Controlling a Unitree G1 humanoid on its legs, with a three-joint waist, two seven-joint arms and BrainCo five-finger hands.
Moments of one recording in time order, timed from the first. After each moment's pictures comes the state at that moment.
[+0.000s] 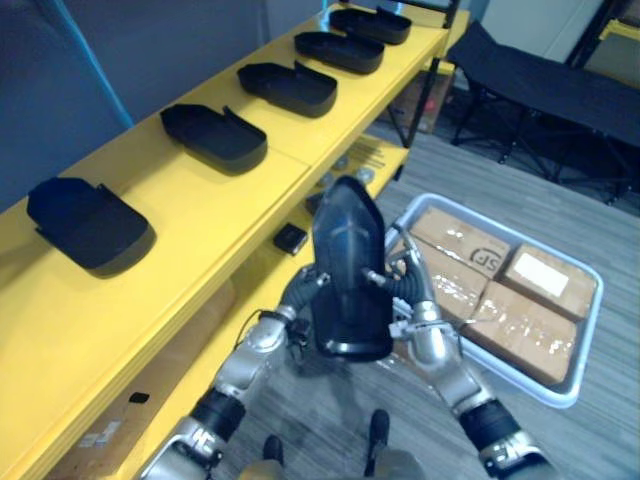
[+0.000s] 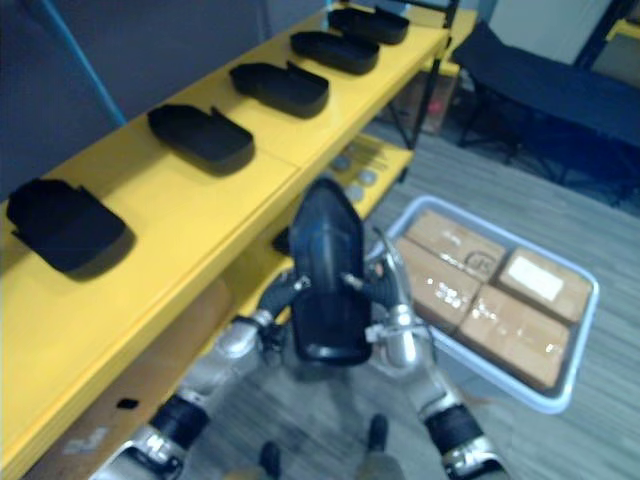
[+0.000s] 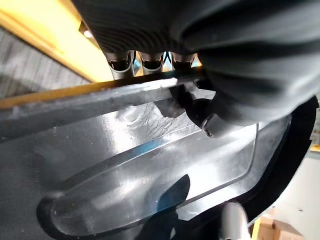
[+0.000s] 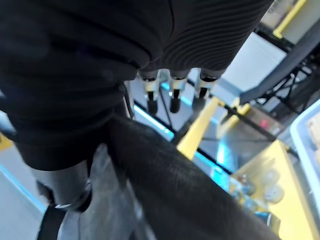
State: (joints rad) left arm -0.24 0.18 -0.38 0.19 -0.37 0.02 0.10; right arm -0.22 -0.25 0.31 0.26 -0.36 -0.24 -0.46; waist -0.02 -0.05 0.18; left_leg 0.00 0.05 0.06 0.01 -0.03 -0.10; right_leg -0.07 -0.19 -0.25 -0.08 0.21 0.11
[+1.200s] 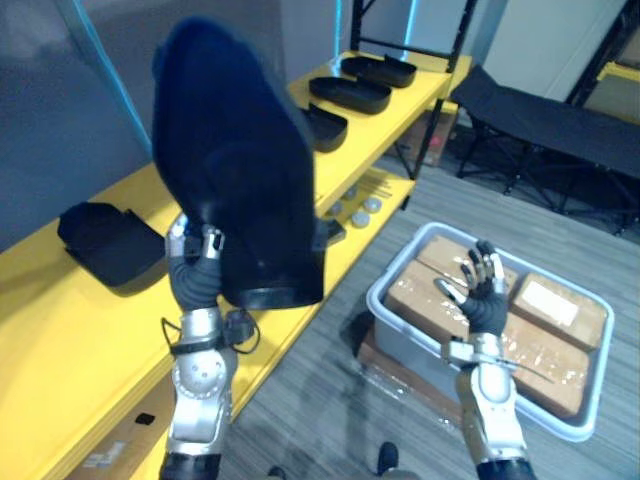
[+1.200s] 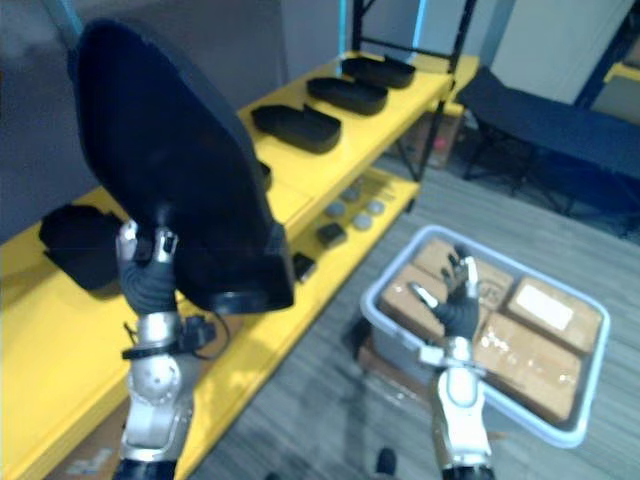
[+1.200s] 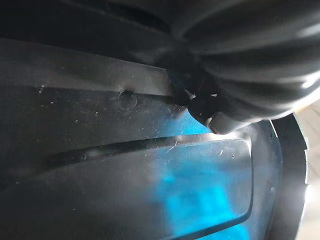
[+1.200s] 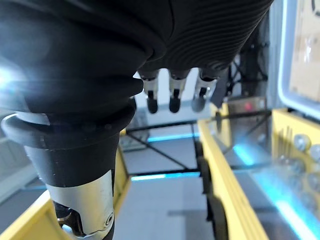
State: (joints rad) left arm 0.01 0.12 -0.03 -0.36 -0.08 -0.46 0.20; right arm 0.03 -0.12 -0.03 0.07 0.22 -0.42 -0.14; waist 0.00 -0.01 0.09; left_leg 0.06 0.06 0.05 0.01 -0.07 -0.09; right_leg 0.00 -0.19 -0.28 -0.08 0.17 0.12
